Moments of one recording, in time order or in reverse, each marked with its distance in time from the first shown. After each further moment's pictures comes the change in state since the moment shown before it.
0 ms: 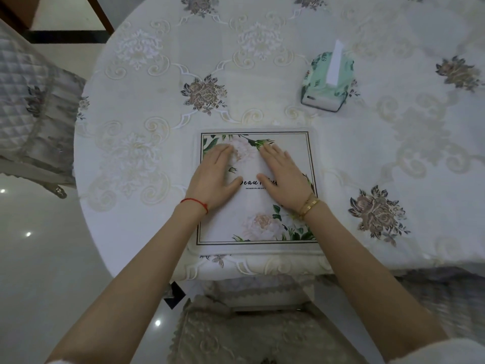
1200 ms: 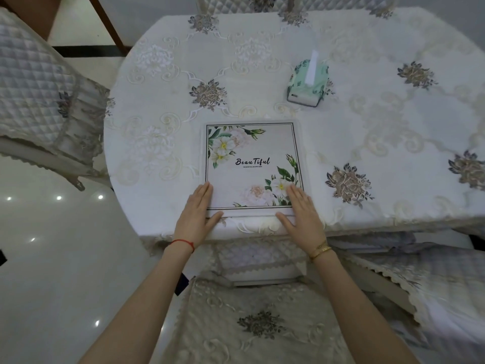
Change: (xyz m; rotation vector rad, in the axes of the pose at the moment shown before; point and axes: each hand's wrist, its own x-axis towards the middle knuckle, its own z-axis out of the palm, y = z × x) left_hand -0.166 0.012 -0.008 0.044 -0.127 -0.169; right_hand -0.181 -0.019 0.022 0.095 0.060 0.262
